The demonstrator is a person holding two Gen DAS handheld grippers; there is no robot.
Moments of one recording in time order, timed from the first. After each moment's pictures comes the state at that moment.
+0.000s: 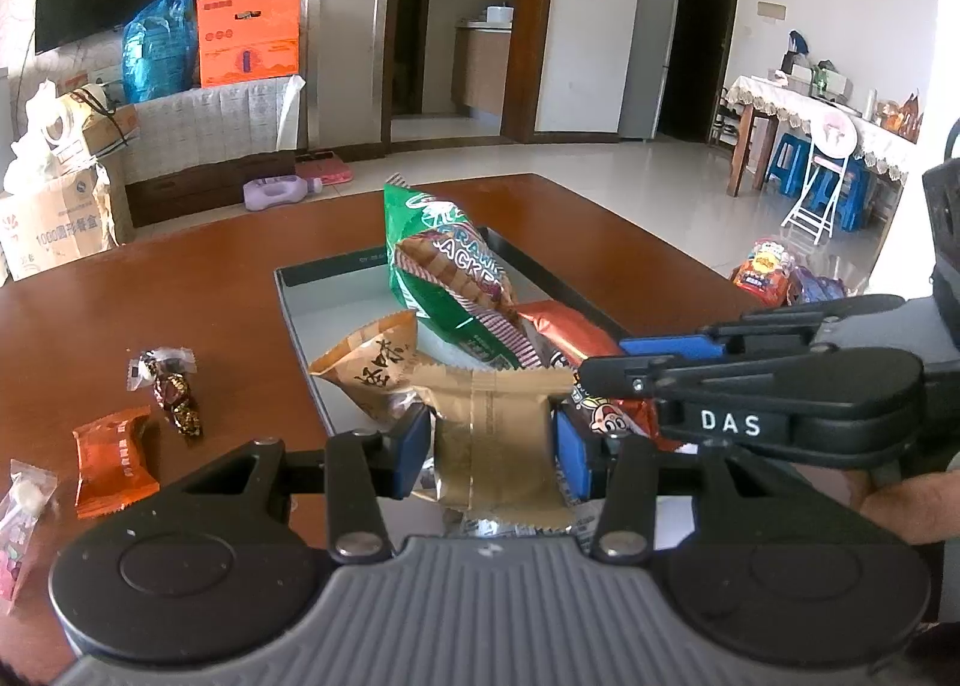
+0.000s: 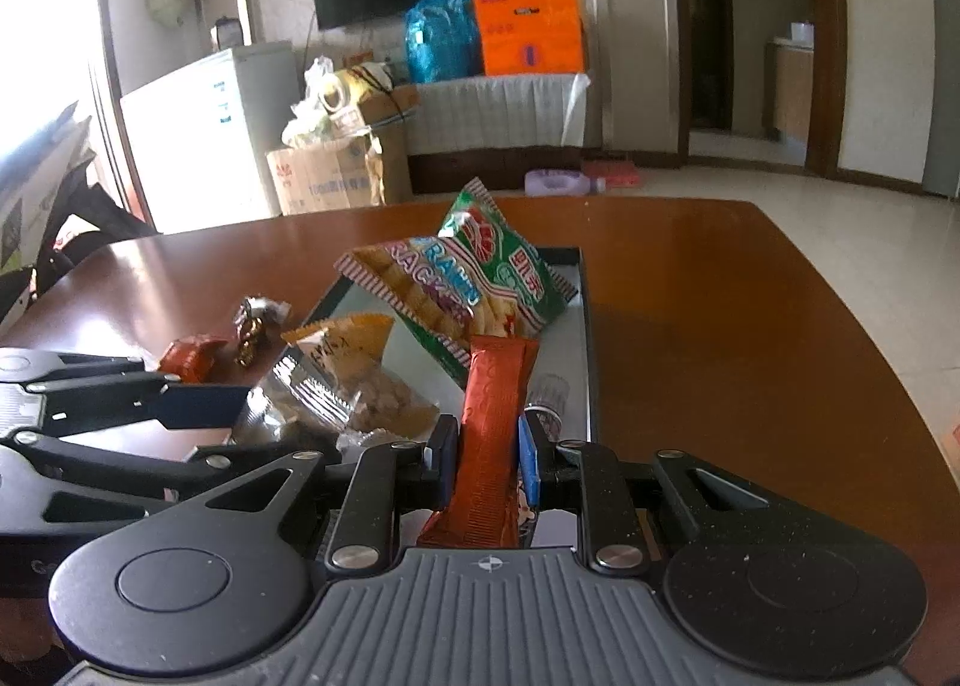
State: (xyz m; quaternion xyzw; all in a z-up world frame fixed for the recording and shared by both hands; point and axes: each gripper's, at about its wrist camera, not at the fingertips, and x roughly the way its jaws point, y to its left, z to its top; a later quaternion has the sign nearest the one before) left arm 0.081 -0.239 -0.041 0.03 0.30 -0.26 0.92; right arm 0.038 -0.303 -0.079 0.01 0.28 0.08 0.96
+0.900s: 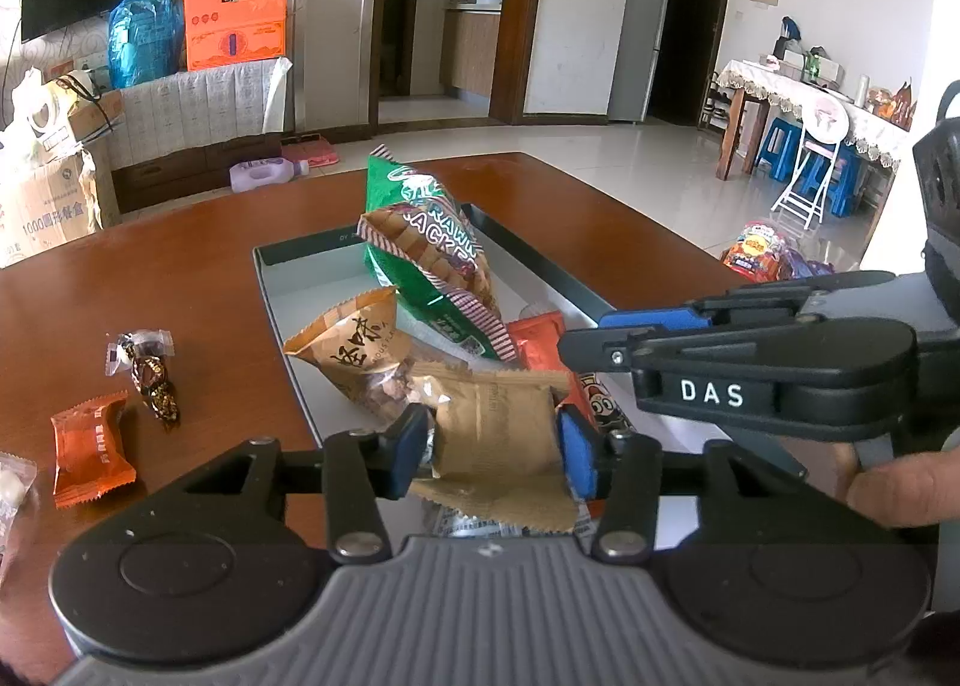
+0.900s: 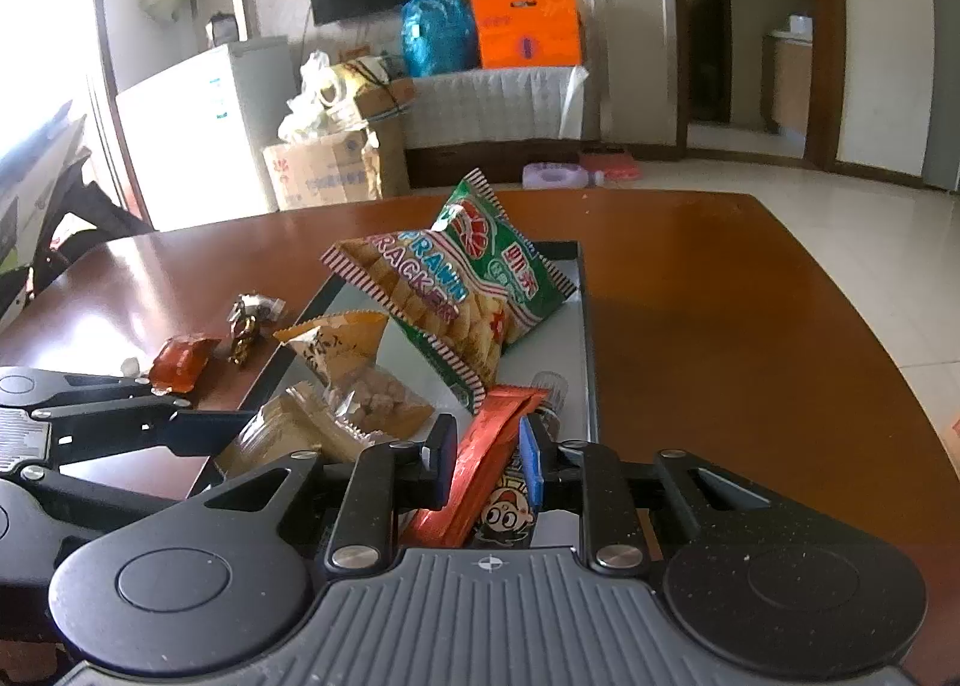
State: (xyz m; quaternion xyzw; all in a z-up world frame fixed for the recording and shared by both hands) left arm 0.083 -0.247 -0.050 0.03 0.32 -0.27 0.91; right arm 0.048 -0.306 -0.081 0.02 0.28 0.07 0.96
